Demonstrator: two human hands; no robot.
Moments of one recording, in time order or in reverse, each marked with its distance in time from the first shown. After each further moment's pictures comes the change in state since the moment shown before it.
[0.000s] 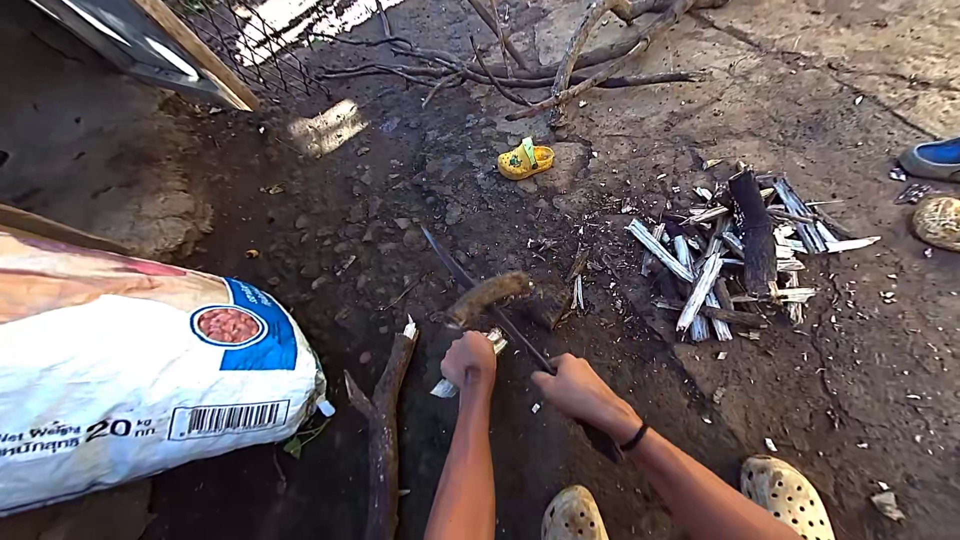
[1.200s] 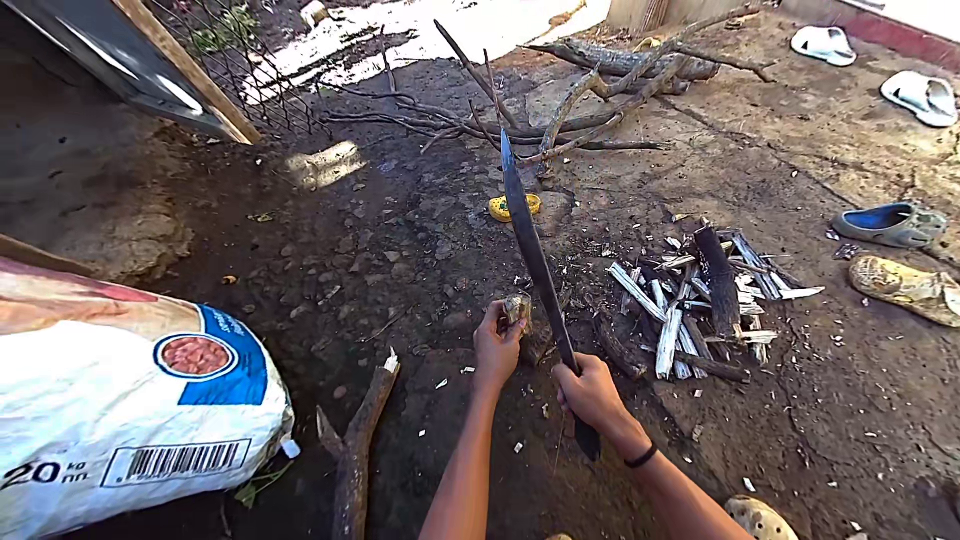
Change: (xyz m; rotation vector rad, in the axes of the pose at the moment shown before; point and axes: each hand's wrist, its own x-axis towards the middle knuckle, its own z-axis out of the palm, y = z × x) left_hand 0.006 0.051 -0.014 -1.222 0.058 0.745; right_hand 0.010 0.015 -0.039 0.304 0.365 -0.313
